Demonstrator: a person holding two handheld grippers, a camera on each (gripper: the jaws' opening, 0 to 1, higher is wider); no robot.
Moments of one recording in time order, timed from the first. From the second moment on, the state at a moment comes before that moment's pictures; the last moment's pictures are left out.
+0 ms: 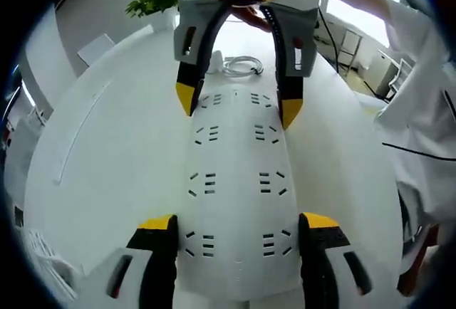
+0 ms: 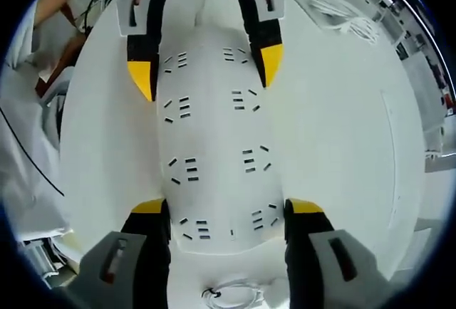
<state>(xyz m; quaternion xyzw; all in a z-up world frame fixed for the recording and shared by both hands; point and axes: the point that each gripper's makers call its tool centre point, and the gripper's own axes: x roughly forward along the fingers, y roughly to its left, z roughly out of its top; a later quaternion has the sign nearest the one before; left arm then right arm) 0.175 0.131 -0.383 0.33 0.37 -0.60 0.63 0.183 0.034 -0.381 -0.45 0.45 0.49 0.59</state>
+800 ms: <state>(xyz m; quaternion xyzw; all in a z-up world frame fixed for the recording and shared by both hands) 0.169 0.109 -0.355 0.19 0.30 -0.65 0.67 0.179 0.039 -0.372 -0.37 0.39 0.55 0.64</state>
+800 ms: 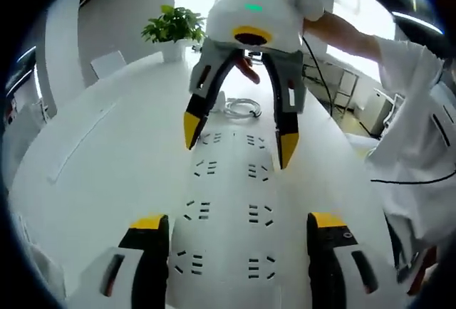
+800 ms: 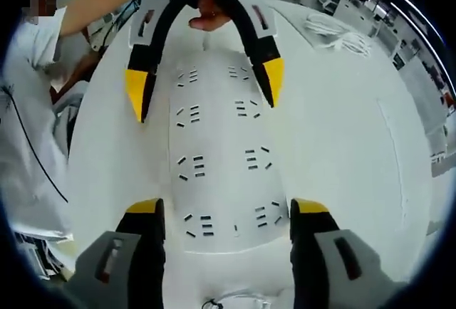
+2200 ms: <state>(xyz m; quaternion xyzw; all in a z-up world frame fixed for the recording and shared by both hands) 0.184 0.084 -0.260 0.00 0.06 -0.64 0.77 0.204 0.038 -0.284 -0.11 0.23 0.54 0.81</state>
